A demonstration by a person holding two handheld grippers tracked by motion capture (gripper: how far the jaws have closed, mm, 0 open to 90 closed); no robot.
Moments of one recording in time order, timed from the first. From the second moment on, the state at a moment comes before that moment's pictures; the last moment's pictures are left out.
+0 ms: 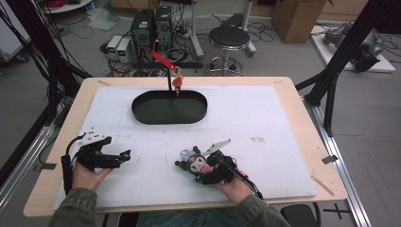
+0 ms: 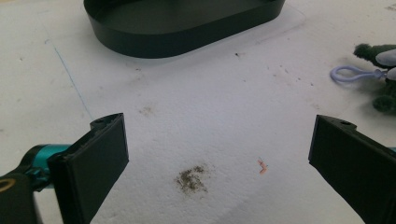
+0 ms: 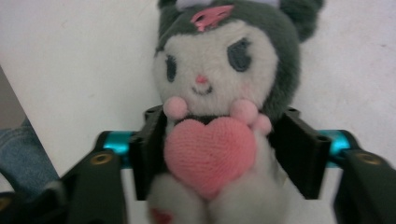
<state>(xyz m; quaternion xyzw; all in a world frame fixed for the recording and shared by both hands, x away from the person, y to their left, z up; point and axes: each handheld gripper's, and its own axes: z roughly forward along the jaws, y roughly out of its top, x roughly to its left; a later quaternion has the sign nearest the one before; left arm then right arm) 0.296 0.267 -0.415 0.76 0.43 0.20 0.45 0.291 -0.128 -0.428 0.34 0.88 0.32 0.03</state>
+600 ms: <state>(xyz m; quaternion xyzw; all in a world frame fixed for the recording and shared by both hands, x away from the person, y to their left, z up) 0.296 0.267 -0.414 0.76 0.43 0.20 0.44 0.299 -0.151 -0.389 0.36 0.85 0.38 0.02</state>
